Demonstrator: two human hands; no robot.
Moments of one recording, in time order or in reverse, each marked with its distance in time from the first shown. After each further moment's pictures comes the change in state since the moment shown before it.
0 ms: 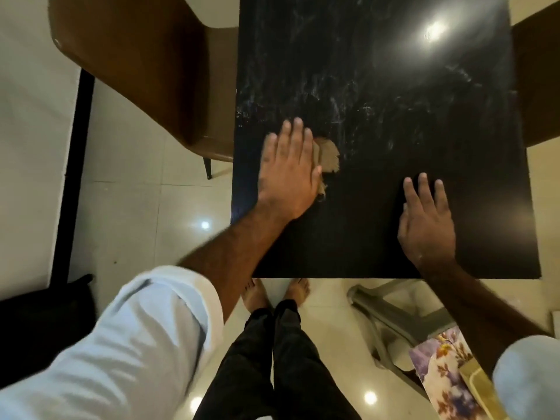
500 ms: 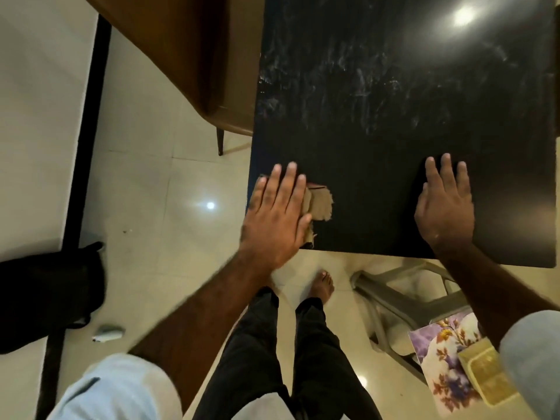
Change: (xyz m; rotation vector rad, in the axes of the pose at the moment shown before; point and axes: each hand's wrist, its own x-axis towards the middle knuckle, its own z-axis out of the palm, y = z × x) left_hand -0.159 -0.016 0.020 -0.016 -0.098 0.015; right_hand -0.007 -0.003 0.004 0.052 0.029 0.010
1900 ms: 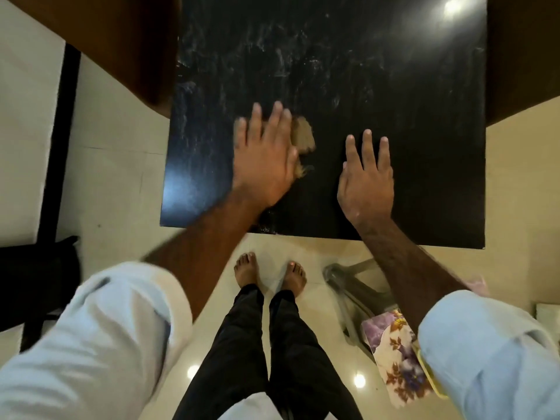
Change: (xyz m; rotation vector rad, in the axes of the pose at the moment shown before) left_hand 0.115 0.127 -0.017 0.004 0.108 -0.132; right_hand 0.006 0.025 -0.001 0.044 -0.016 -0.115
